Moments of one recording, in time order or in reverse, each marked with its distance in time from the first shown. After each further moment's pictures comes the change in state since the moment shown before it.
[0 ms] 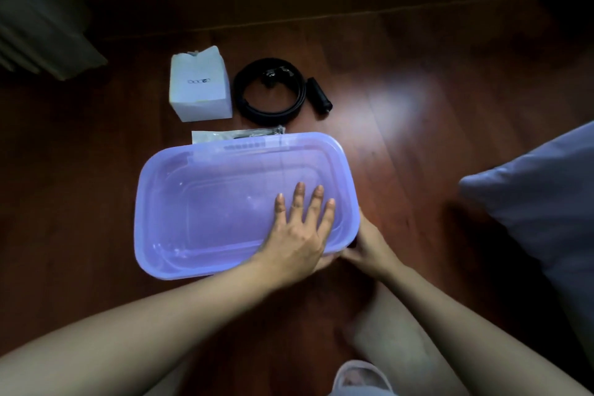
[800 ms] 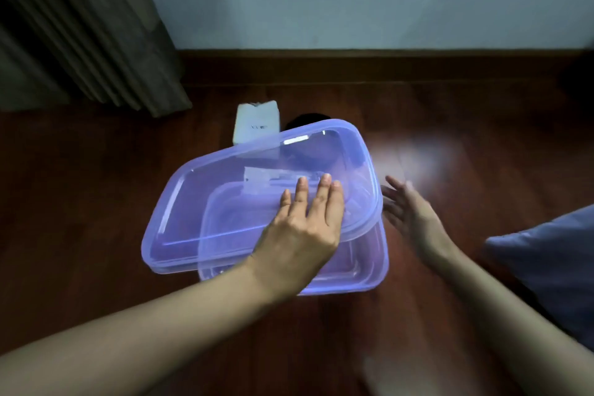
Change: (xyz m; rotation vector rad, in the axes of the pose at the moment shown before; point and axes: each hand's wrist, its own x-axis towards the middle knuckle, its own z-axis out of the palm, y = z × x) left_hand -0.035 -0.052 -0.109 0.132 0.469 -0.140; right_hand 0.052 -0.111 -0.075 0.674 0.116 0.209
